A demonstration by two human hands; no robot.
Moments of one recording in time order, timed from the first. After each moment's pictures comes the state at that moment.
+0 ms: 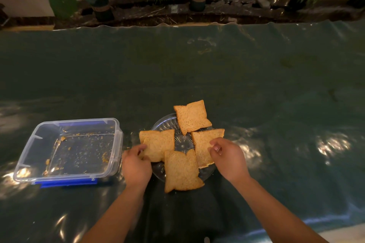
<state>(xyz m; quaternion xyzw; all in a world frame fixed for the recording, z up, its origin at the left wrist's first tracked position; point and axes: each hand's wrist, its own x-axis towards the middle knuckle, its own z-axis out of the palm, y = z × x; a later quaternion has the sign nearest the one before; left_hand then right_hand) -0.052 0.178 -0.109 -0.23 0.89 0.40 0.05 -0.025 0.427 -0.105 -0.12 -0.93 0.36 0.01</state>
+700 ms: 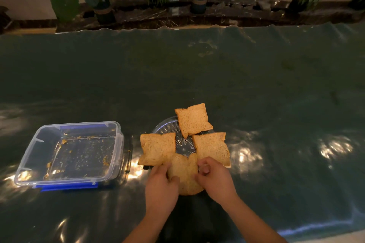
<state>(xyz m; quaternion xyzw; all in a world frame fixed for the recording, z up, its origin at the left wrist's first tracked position) 0.002 0.223 -0.102 -0.12 0.90 0.40 0.12 0.006 0.387 -0.116 -0.17 -0.87 0.44 -0.12</state>
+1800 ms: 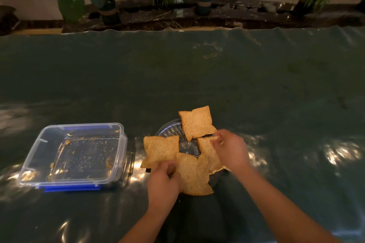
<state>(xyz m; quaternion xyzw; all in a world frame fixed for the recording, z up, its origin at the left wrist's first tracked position) -0.016 0.220 -0.104 -0.12 0.88 0.46 0.08 -0.071 0.425 -0.090 -0.13 -0.94 0.30 0.01</state>
